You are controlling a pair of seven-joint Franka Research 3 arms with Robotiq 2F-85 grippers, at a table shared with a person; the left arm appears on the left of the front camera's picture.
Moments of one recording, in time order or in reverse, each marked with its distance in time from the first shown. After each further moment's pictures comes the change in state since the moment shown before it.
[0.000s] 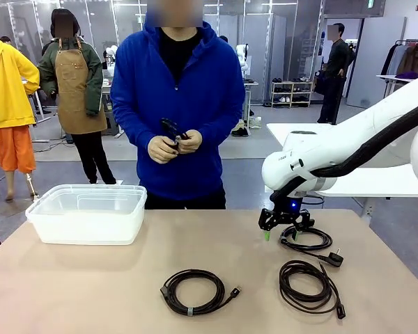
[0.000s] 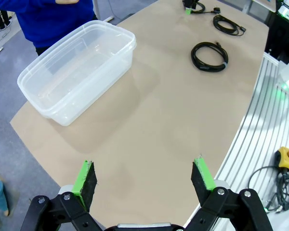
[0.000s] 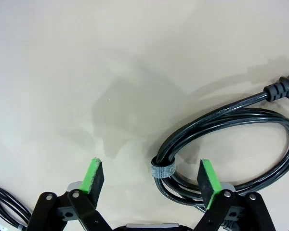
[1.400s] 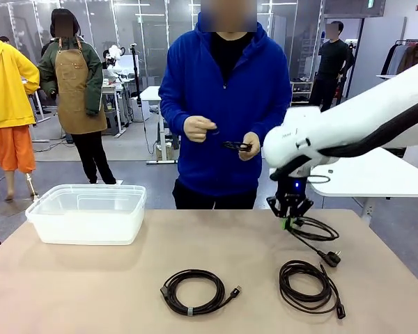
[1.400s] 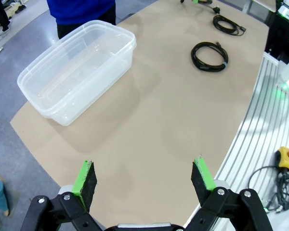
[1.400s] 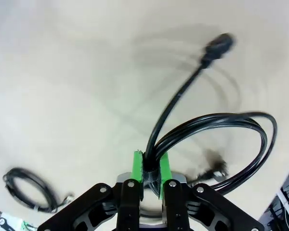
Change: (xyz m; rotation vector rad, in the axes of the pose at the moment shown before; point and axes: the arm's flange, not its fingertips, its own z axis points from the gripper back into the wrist) left arm 0.000 0.000 0.000 0.000 0.001 -0.001; right arm -0.022 0.012 0.090 -0.058 0.009 -0.087
